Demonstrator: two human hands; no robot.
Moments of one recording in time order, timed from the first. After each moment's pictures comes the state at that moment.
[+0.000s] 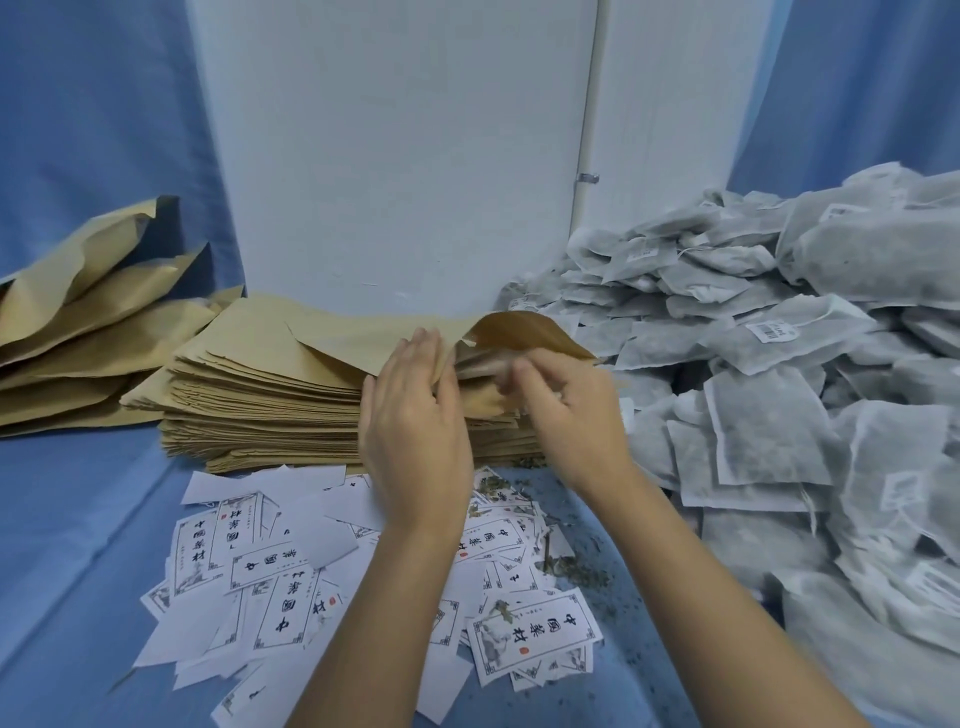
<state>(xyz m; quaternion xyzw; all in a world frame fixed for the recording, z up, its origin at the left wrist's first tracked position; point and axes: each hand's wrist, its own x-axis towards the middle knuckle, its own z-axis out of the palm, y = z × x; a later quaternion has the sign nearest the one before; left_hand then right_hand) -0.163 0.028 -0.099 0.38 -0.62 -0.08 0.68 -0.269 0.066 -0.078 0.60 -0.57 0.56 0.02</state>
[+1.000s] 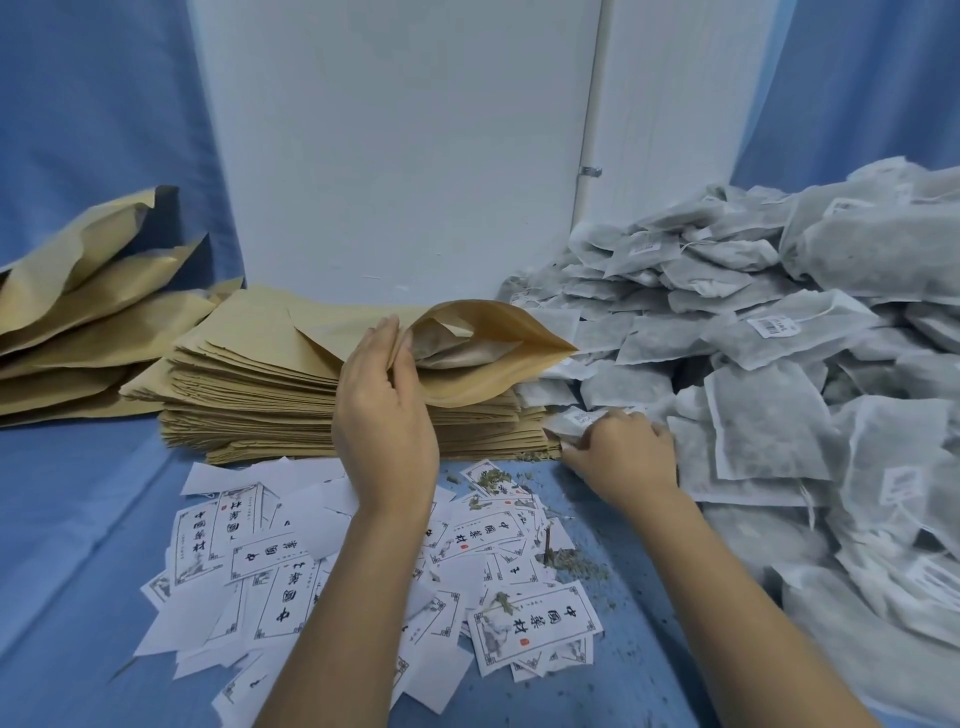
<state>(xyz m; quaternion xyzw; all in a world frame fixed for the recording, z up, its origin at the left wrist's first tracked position) -0.146 0.015 -0.093 0.39 -0.58 -0.19 0.69 -0.326 0.062 -0.122 0.47 -0.87 0.09 0.09</state>
